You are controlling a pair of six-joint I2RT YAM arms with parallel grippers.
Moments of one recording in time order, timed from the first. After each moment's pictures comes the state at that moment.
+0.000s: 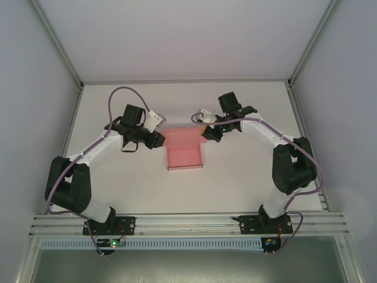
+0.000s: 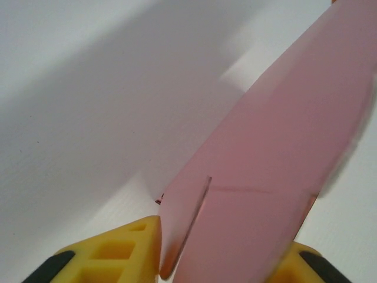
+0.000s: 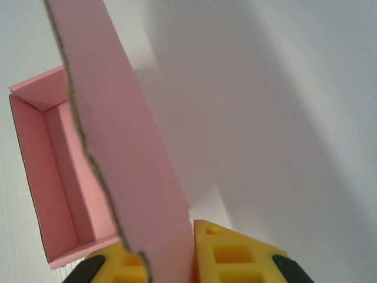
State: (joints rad) left arm -0.27 1.51 1.02 -0.47 0.57 0.20; right arm 0.37 1.72 1.29 -0.64 -0.54 -0.71
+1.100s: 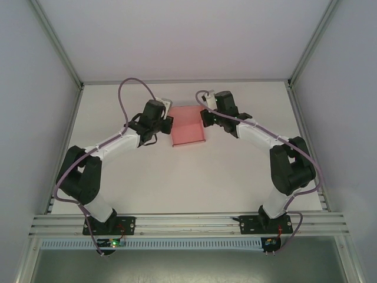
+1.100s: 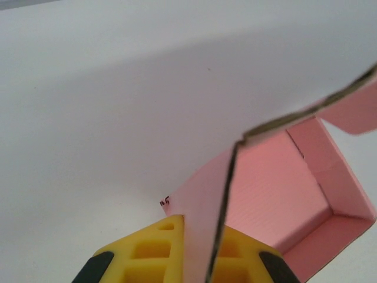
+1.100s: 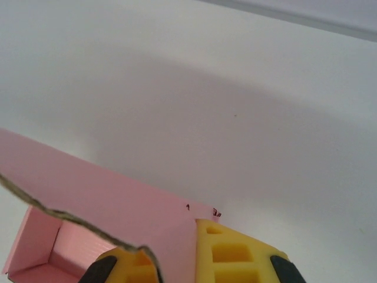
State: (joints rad) left arm -0.46 1.64 1.12 -0.16 0.01 -0.20; right arm 0.43 1.72 1.18 -0.10 -0.16 0.09
